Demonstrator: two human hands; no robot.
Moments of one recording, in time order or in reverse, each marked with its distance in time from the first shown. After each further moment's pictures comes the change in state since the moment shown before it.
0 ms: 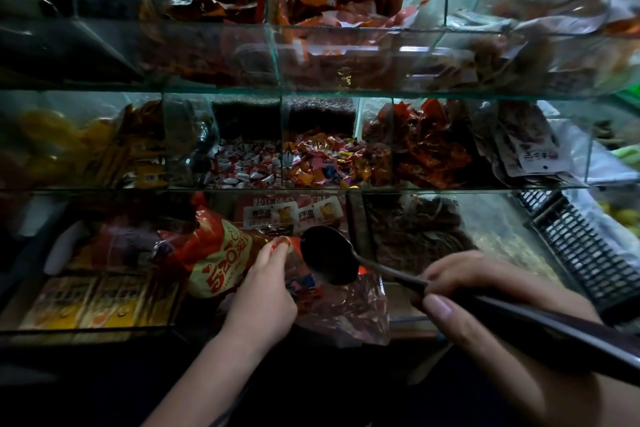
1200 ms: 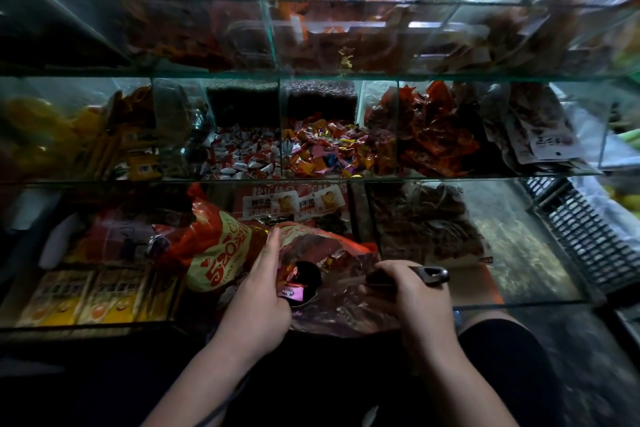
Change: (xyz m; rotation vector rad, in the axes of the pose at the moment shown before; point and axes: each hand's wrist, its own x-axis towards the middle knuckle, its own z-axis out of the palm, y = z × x) left_hand 0.001 -0.031 0.010 -0.395 -0.122 0.062; right_hand 0.102 0.111 0.101 1.060 0.730 0.423
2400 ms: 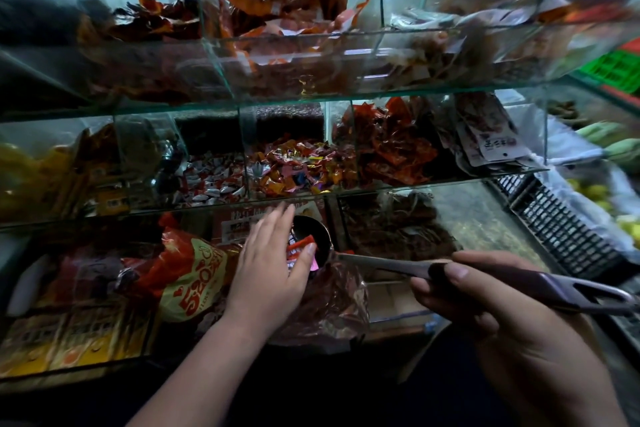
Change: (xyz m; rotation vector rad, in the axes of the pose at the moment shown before) left_hand 0.027 0.074 0.020 0.450 0.246 0.328; right_hand -0.092 -0.108 -0.069 0.243 -0.083 -0.316
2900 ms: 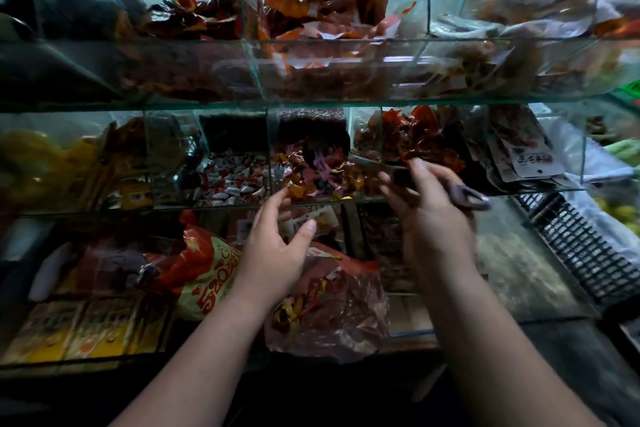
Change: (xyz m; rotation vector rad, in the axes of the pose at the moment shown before) left_hand 0.029 -0.017 -0.018 -0.454 0.109 -0.213; right_hand 0.127 0.054 0.084 0.137 -0.012 -0.145
